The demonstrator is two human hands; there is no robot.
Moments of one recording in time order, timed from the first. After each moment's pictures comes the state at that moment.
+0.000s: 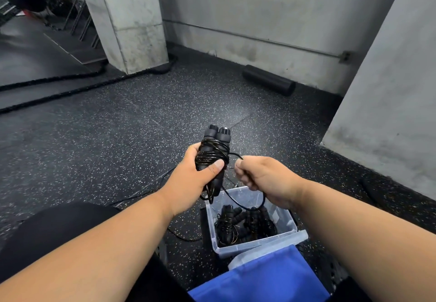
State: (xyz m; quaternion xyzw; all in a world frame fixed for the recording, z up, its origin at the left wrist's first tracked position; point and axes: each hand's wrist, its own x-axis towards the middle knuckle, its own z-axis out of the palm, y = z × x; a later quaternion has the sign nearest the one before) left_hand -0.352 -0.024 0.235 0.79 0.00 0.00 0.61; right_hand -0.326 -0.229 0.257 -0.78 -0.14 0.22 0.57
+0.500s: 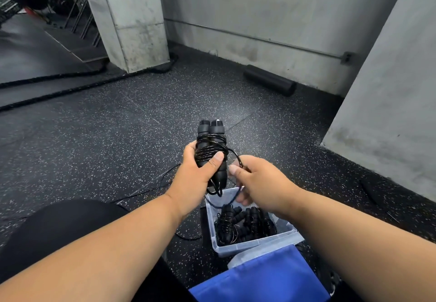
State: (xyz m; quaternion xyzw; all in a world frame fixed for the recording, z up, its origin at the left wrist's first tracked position) left_hand -0.357 -0.041 0.233 0.73 0.04 0.06 0.68; right_hand -0.353 -0.219 0.269 -0.84 -0.11 0.16 0.50
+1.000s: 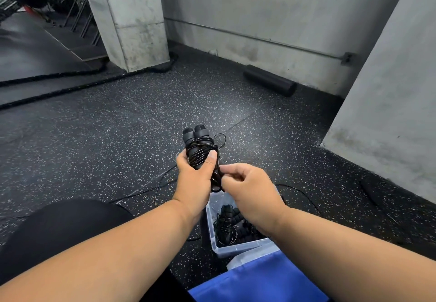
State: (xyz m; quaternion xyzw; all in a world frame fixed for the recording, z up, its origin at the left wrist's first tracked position) left_hand -0.347 -0.061 0.215 0.62 0.17 0.12 0.76; right_hand -0.367 -0.190 0.248 -0.77 -0.05 0.08 0.64
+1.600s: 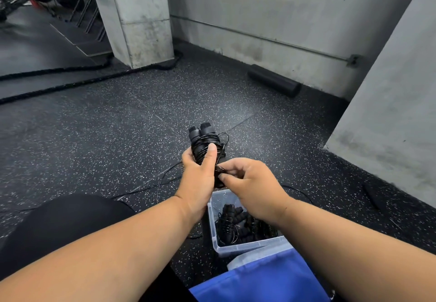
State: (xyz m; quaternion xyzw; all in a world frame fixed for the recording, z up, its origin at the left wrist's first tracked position) left_hand -0.344 -0.053 0.214 0.63 0.16 0.07 0.76; right_hand -0.348 -0.189 0.244 -0.79 -0.14 0.09 0.59
